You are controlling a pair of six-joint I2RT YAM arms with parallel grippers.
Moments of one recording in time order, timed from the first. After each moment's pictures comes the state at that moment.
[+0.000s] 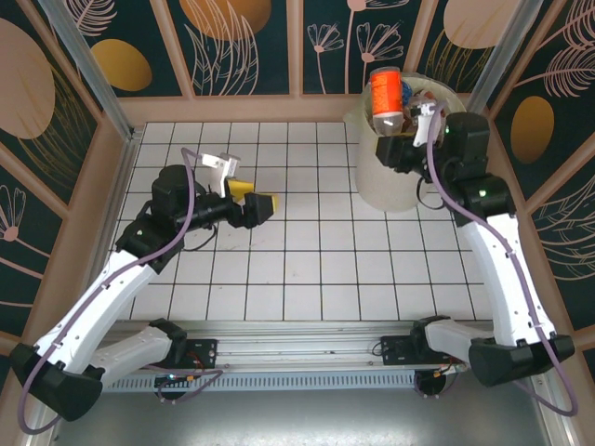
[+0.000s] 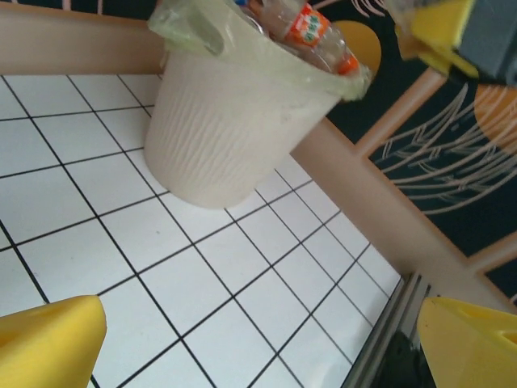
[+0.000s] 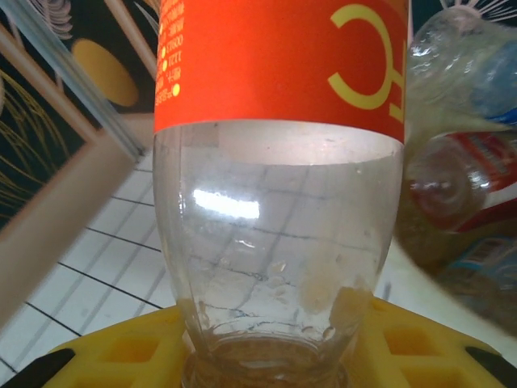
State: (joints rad) left arm -0.51 1.00 1.03 -0.34 0.50 -0.40; right arm 0.22 1.19 1.51 -0.70 -0.34 0.16
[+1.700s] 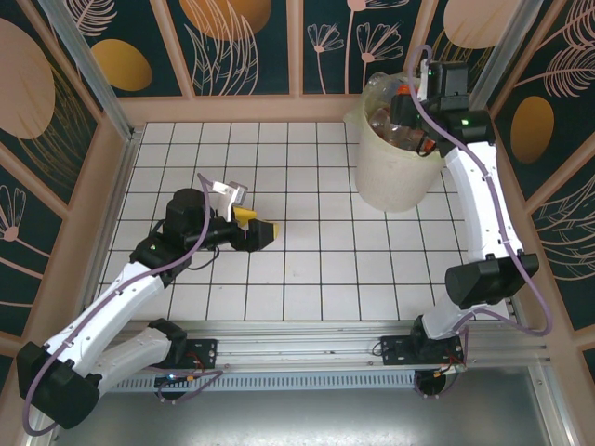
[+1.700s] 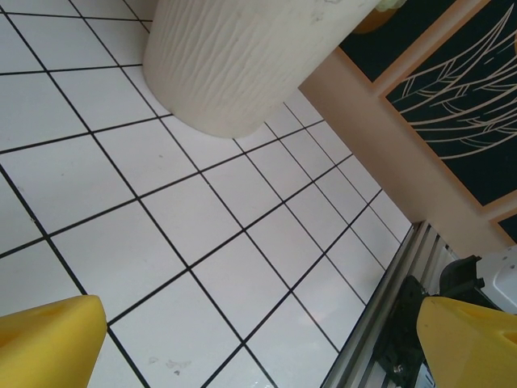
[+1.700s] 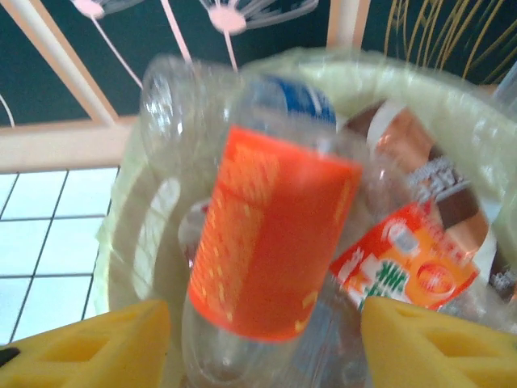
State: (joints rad) left arm -0.51 0.96 0.78 -0.25 0.54 -0.40; right arm 0.17 1.63 1.96 -0.88 0.08 0.14
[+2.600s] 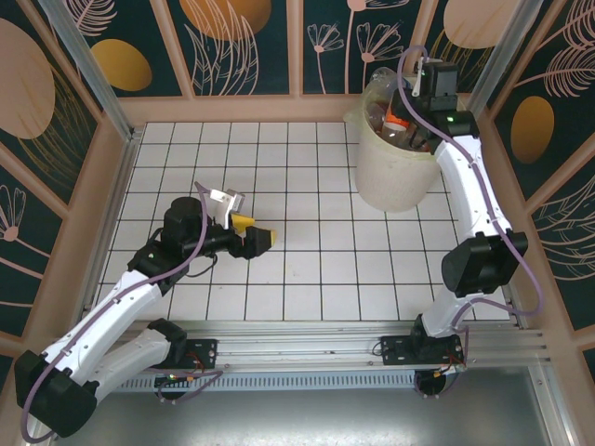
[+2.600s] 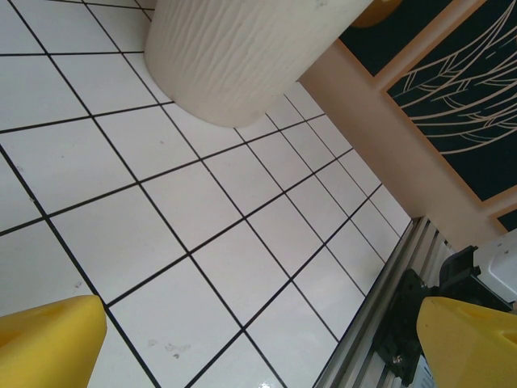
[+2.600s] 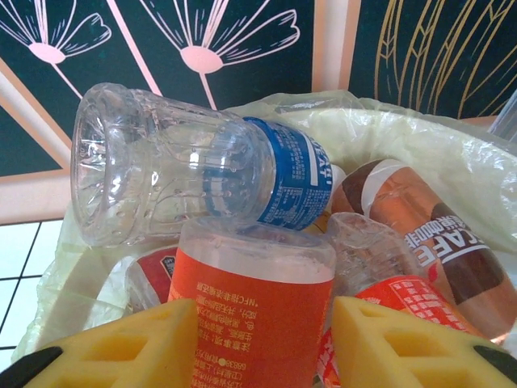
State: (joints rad) left arm -0.51 0.90 0.72 -0.24 0.54 -0.42; right arm 0.14 1.71 1.88 -0.66 0.11 0.15
